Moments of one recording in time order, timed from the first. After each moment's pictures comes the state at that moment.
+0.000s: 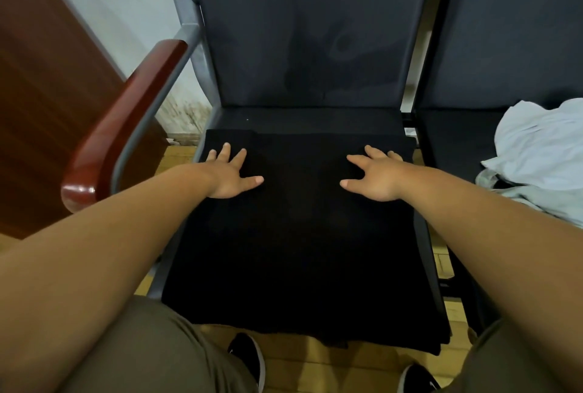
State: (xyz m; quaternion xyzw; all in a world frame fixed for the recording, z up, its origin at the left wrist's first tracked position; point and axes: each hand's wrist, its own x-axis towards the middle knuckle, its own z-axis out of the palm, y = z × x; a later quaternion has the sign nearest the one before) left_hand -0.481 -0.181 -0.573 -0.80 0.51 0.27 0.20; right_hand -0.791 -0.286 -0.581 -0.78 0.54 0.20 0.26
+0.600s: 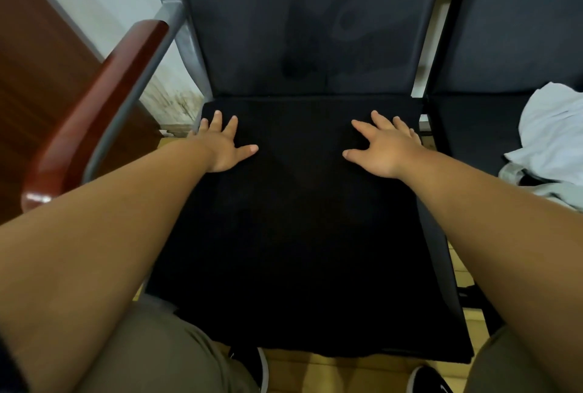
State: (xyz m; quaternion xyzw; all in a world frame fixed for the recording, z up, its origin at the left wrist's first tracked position) left_hand -0.455 -0.233 -0.584 -0.82 0.51 0.20 0.16; right_hand -0.775 -0.326 -0.595 -0.79 0.57 0.09 0.23
